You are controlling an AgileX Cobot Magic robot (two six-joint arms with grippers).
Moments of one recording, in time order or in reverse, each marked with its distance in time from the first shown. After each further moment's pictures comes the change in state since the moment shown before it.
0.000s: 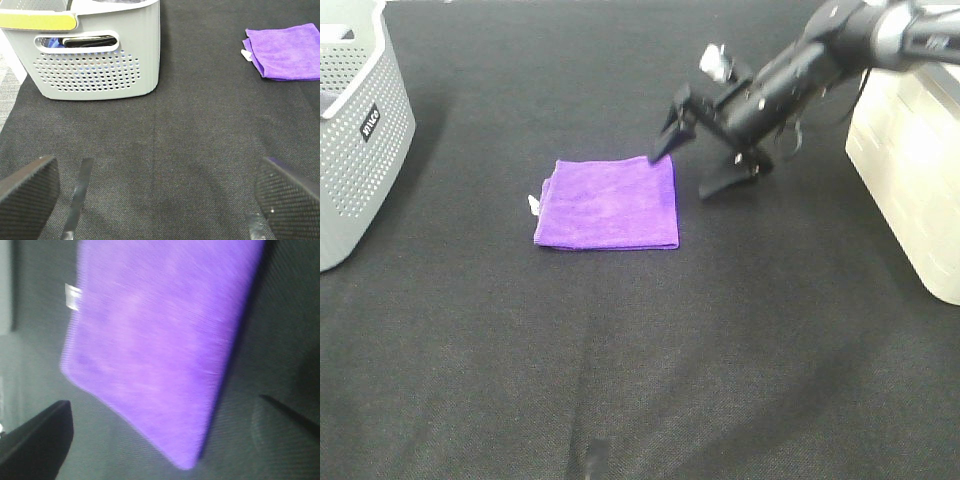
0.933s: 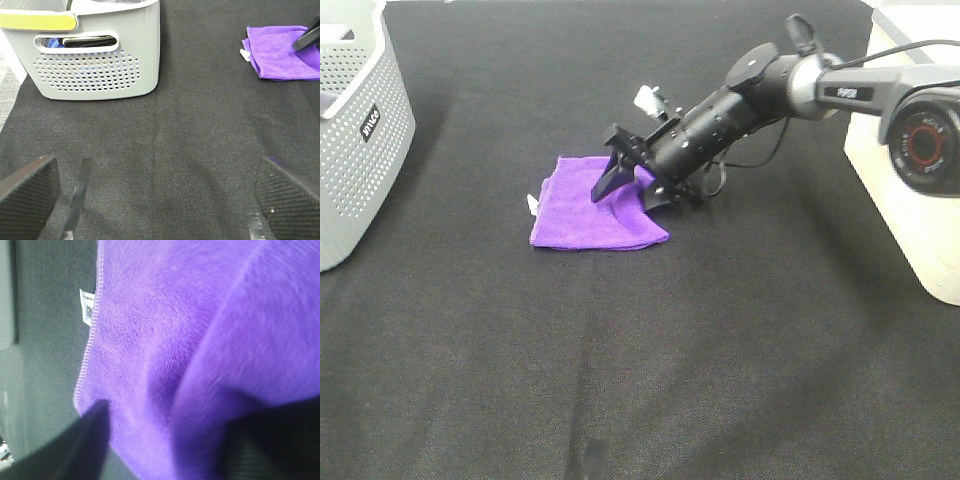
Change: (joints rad) left arm 0.000 0.000 0.000 0.000 0.000 0.000; right arm 0.160 0.117 -0.040 0.079 -0.140 0.042
